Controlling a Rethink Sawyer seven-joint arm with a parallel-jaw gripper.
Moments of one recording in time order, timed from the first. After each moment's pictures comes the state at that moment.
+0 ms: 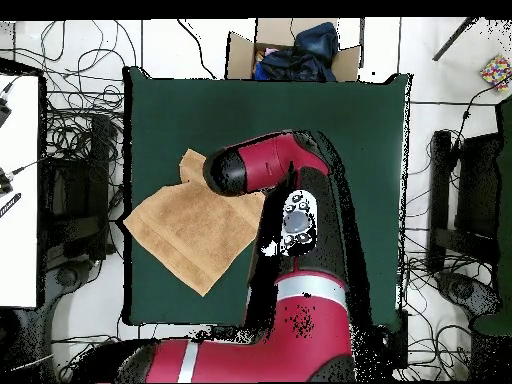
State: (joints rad) arm -0.13 -0.49 0.01 1.29 -0.53 0.74 2.88
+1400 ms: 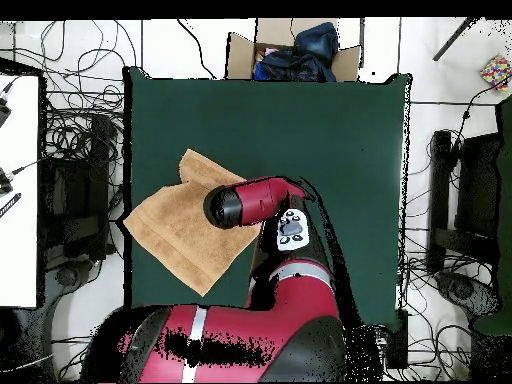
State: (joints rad) arm -0.13 -0.36 0.01 1.46 -0.41 0.54 2.88
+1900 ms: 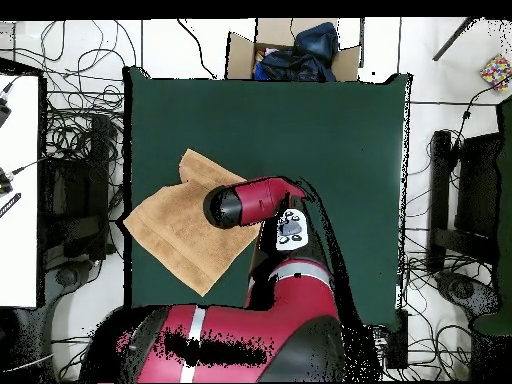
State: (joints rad) arm -0.12 -0.36 0.01 1.46 -0.41 0.54 2.88
